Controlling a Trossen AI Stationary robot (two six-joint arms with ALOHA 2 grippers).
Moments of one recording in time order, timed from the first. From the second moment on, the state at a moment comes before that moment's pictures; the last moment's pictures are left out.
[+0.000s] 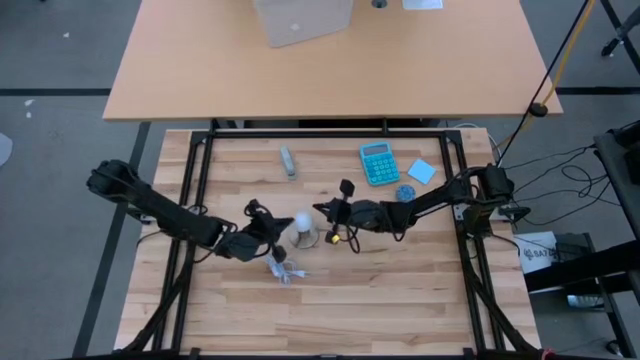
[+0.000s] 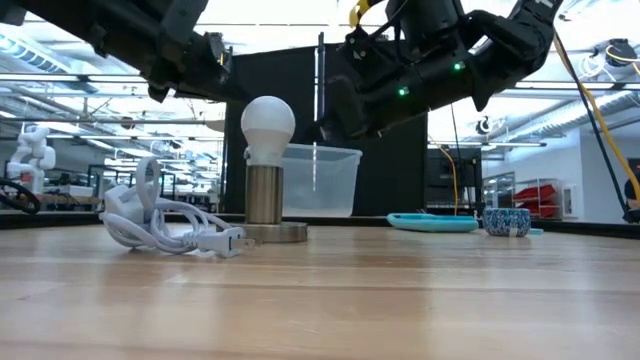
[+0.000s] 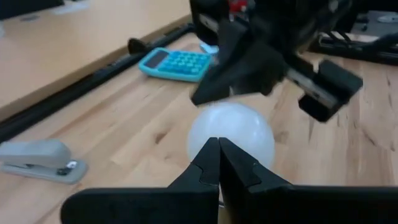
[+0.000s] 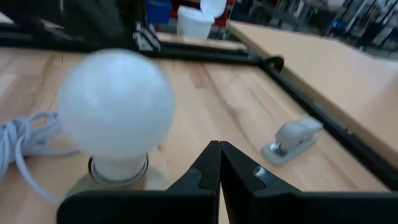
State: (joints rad) left arm -0.40 1.33 0.59 0.22 -0.85 -0.40; right arm 0.06 1.81 0.77 0.72 0.41 -0.09
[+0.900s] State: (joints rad) left arm -0.41 1.44 0.59 0.34 -0.74 -0.38; right arm 0.04 1.81 0.77 0.75 0.31 -0.15
